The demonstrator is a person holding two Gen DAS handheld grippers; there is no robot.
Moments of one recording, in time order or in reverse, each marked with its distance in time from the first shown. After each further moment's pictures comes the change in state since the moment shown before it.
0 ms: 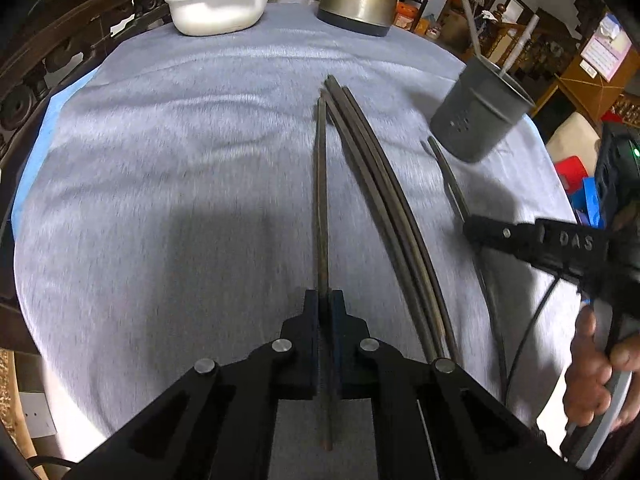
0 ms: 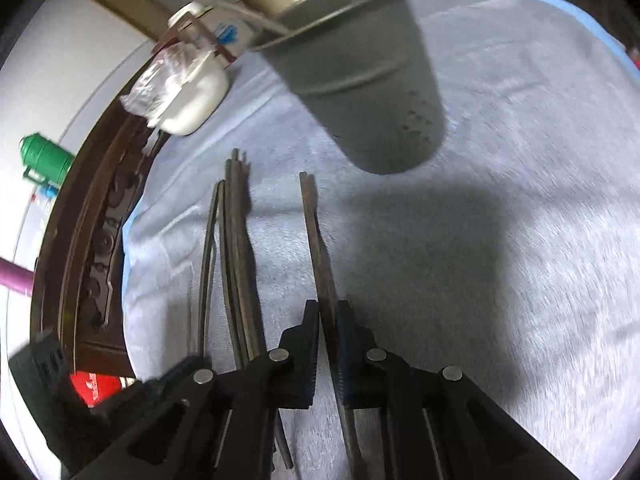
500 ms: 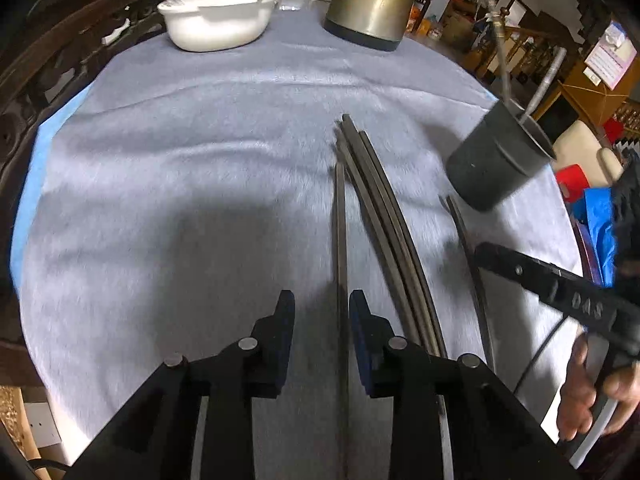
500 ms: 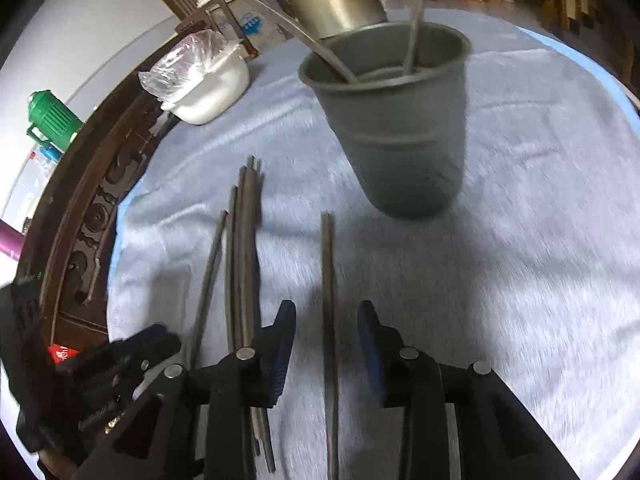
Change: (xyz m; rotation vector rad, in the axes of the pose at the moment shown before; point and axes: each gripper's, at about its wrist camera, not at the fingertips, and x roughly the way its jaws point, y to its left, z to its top) left arm 0.010 0.014 0.062 -0.011 0.013 0.000; right arm -0.003 0.022 0.025 -0.175 -0.029 -0.041
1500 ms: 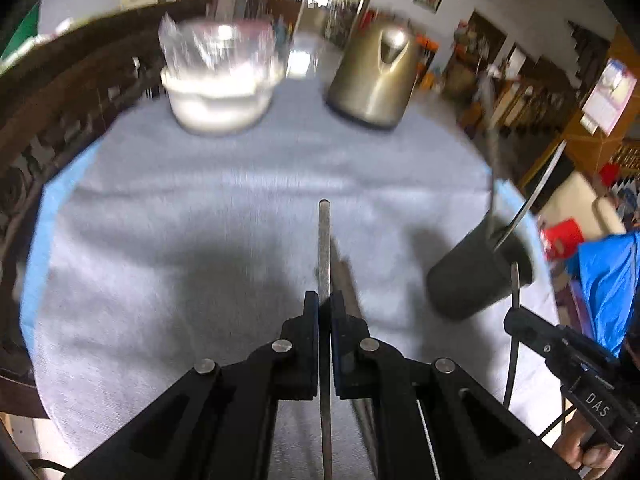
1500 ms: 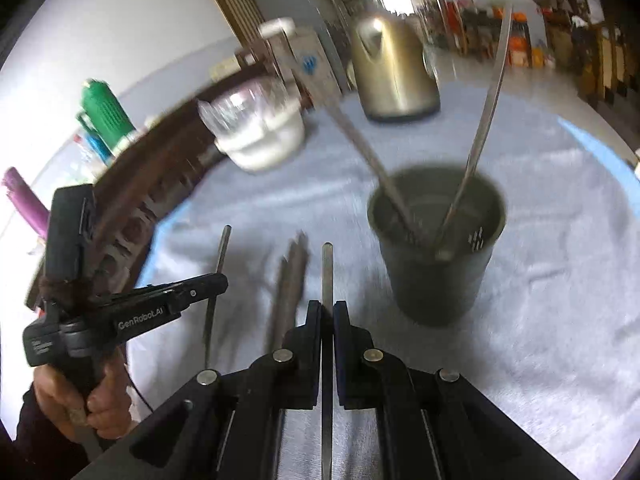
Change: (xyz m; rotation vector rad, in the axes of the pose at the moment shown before) left arm -0.041 -0.009 0.055 -0.061 -0.243 -0.020; right arm -0.059 0.021 0.023 -0.186 -0.237 0.086
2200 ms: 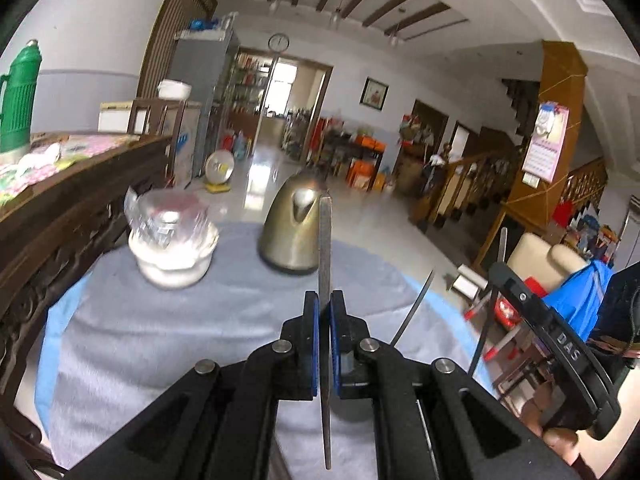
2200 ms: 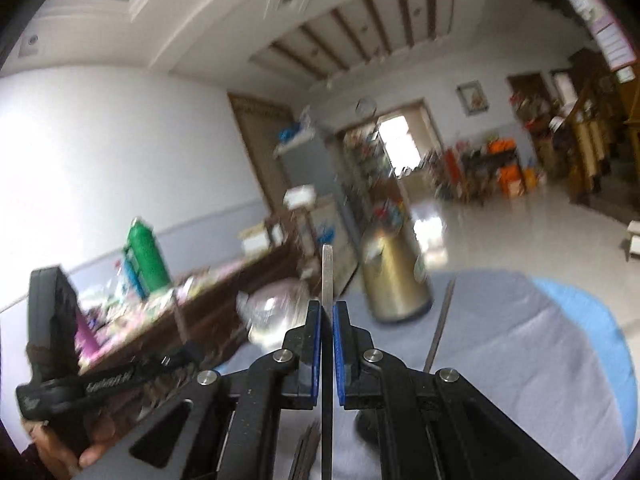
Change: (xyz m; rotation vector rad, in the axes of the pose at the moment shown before) left arm -0.114 -0.082 0.045 0.096 -0.431 -0.130; right arm -0.133 -0.013 0.054 0.001 -0.657 0.013
